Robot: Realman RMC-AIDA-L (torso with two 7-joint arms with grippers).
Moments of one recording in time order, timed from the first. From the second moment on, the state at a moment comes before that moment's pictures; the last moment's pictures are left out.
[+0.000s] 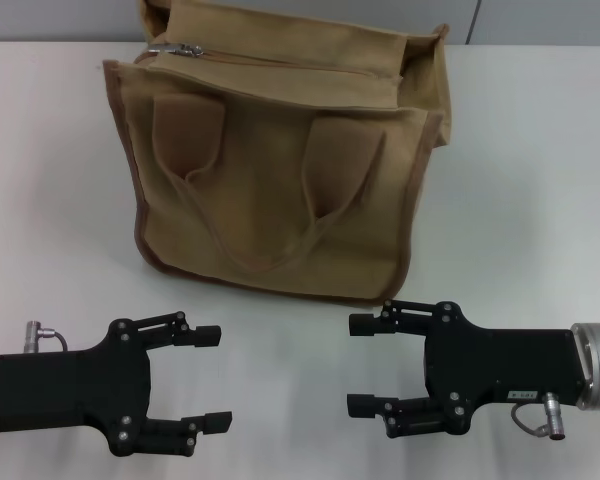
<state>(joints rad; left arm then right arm) -0.32 -2.06 0.72 0.57 2.05 1.84 -0.90 0.61 2.09 -0.14 -0.18 -2.59 -1.74 0.79</state>
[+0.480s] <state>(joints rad) -0.31 -2.06 0.68 0.57 2.05 1.84 -0.89 0.61 2.09 -0.14 -0.18 -2.59 -1.74 0.78</state>
